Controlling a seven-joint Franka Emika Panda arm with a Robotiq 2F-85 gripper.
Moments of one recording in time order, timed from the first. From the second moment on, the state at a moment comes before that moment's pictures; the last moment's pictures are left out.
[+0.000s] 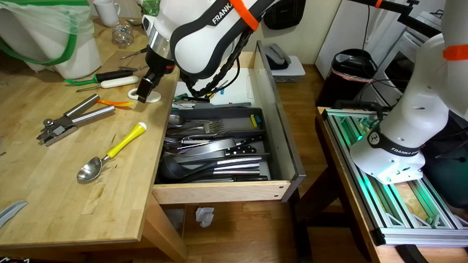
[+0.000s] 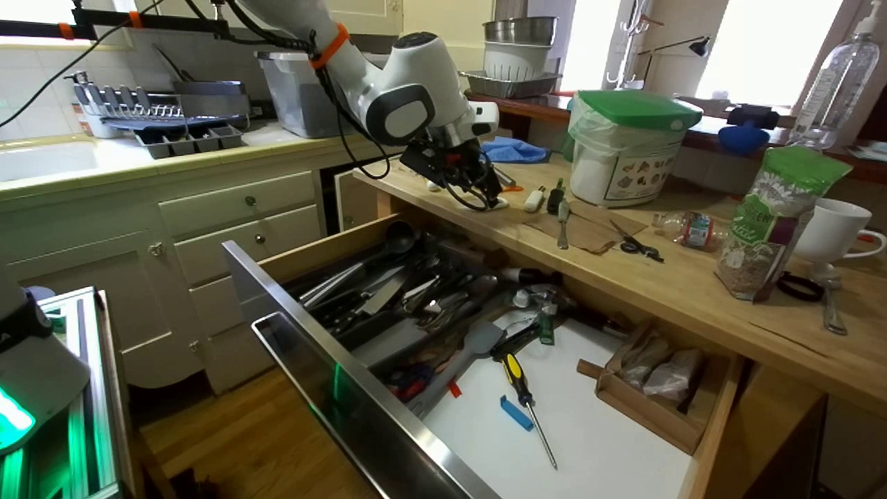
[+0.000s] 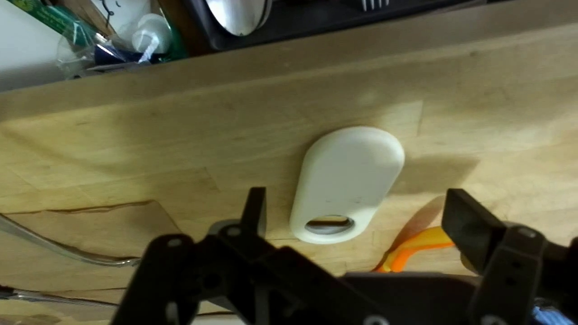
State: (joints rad) arm -0.17 0.51 0.03 -1.90 0.16 2.94 -0.20
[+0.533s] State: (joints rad) arm -0.15 0.56 -0.01 -1.87 0.11 2.99 -0.14
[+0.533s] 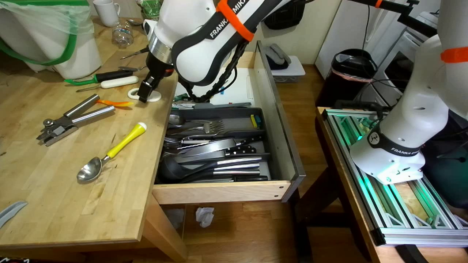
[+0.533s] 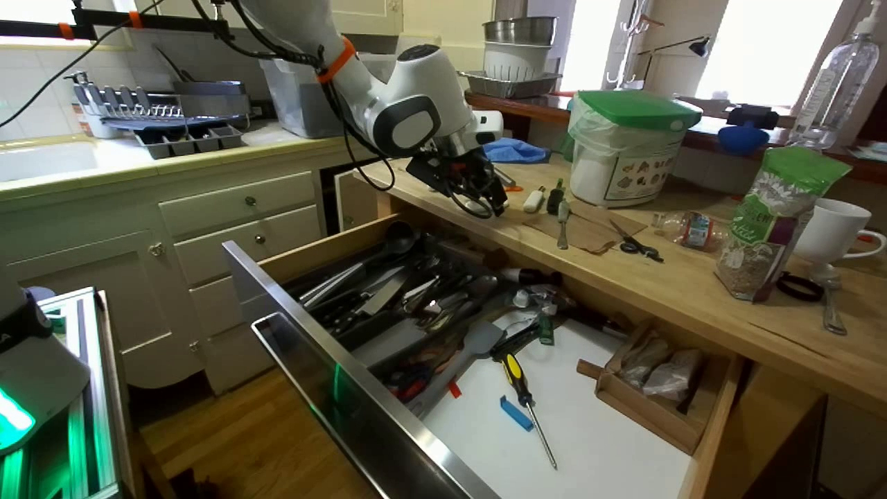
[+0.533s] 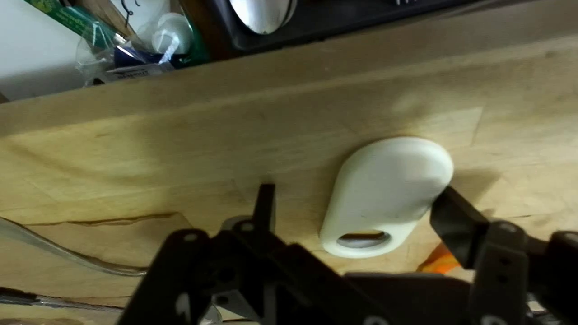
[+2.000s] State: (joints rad) arm -0.25 0.09 -0.07 -2.05 0.02 2.34 -0.38
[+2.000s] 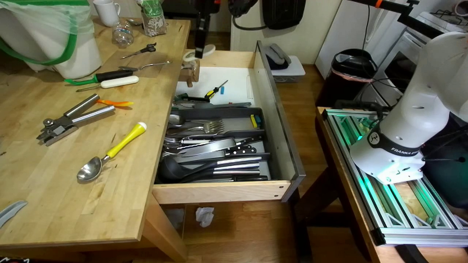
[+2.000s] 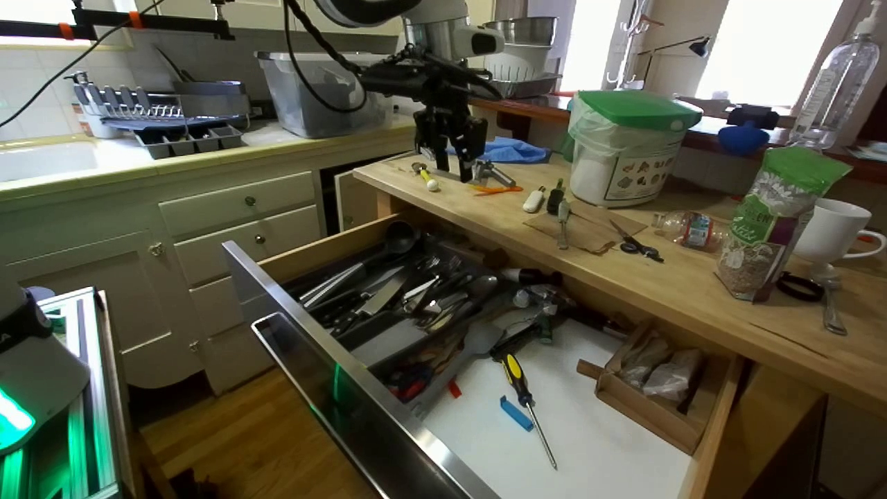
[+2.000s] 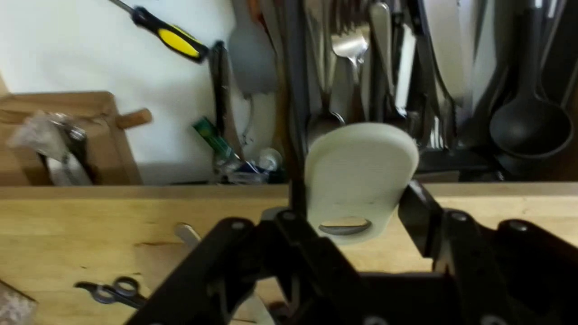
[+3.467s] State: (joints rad) arm -0.37 0.35 -0.30 -2.32 0.05 3.06 -0.20
